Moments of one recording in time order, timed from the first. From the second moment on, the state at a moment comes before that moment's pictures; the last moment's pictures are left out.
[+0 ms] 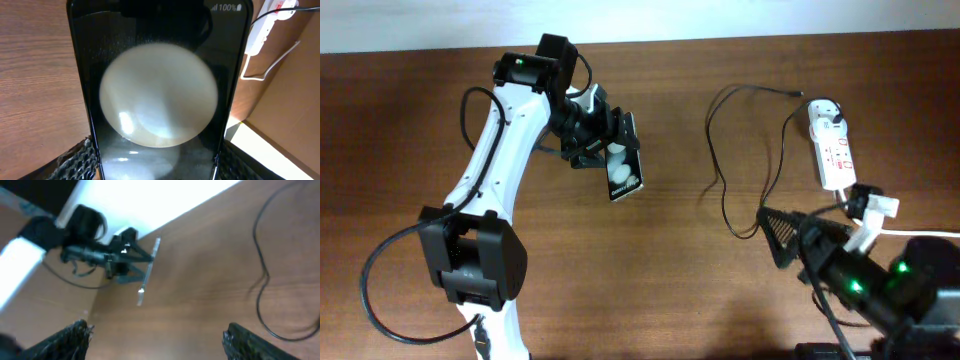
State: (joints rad) left arm -0.24 2.07 1.98 -1.39 0.64 -0.41; right arm -0.03 0.56 0.96 -0.85 -0.60 0.60
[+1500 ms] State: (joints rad) left arm -0.24 2.07 1.98 -1.45 0.70 -0.41; right arm 1.05 1.39 0.87 0.04 0.76 1.13
